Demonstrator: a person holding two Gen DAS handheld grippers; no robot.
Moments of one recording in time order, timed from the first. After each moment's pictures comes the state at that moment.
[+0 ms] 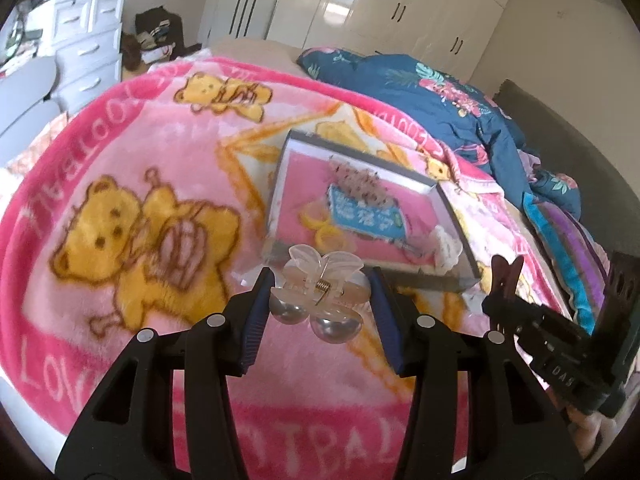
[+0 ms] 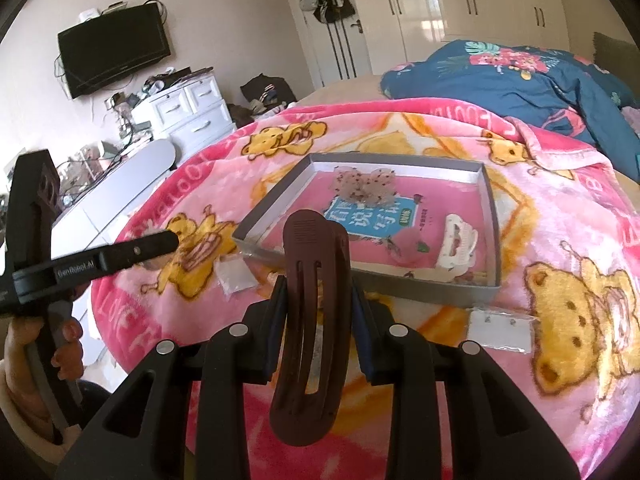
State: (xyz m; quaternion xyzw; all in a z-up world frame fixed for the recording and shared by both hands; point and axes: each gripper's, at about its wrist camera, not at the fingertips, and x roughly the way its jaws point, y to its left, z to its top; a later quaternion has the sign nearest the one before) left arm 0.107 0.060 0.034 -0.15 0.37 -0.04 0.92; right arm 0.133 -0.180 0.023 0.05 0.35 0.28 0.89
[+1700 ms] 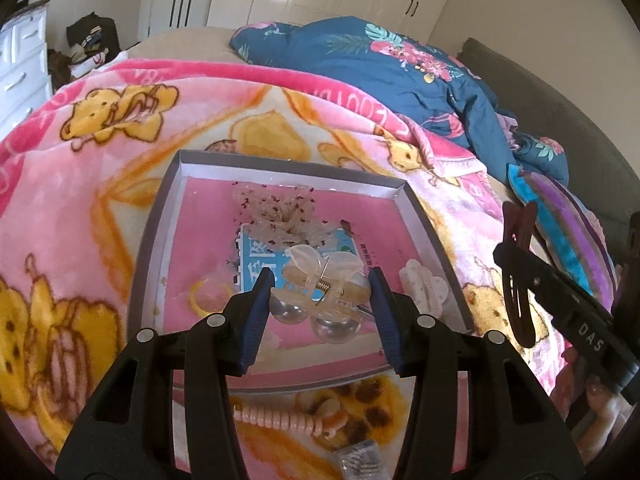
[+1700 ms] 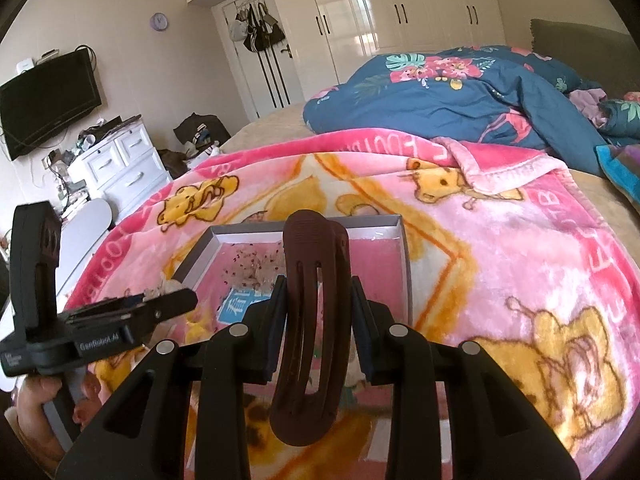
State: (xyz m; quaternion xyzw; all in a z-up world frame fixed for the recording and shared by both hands) left arm 0.243 -0.008 0.013 -0.10 0.40 -0.13 0.90; right arm 0.241 -0.227 0.030 0.09 0.33 0.17 0.92
